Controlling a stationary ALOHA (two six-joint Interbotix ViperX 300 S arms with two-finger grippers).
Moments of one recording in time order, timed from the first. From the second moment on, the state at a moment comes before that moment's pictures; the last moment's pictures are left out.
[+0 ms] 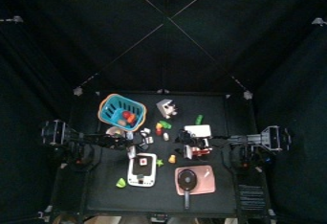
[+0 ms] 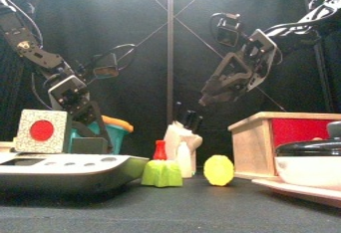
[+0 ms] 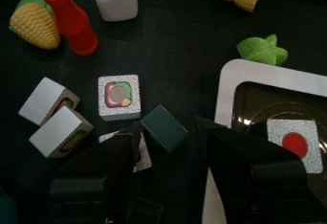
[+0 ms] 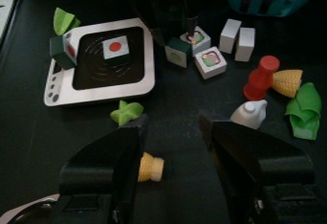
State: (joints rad) left arm 0.11 -0.11 1.01 -0.23 -0.17 0.19; right arm -0.15 -0.22 0.89 -0.66 -0.22 0.72
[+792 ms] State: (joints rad) left arm -0.16 -0.15 1.00 -0.32 -0.17 0.19; right arm -0.15 -0.20 0.88 -0.66 -0.22 0.72
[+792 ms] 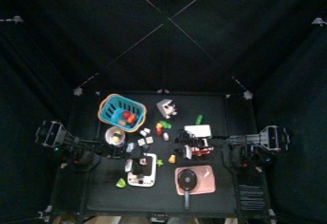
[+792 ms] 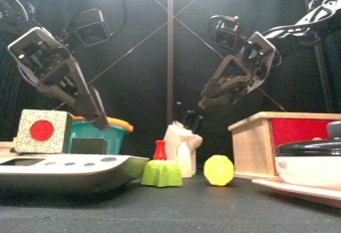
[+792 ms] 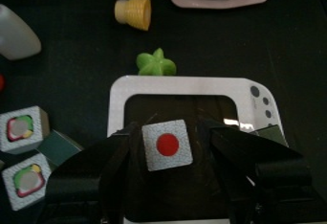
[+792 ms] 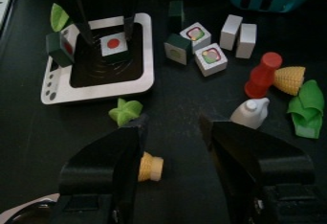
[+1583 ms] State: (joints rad) left arm -0.16 -0.09 1.00 -0.30 -0.17 0.19; right arm -0.15 -0.20 0.88 -0.66 -0.22 0.72
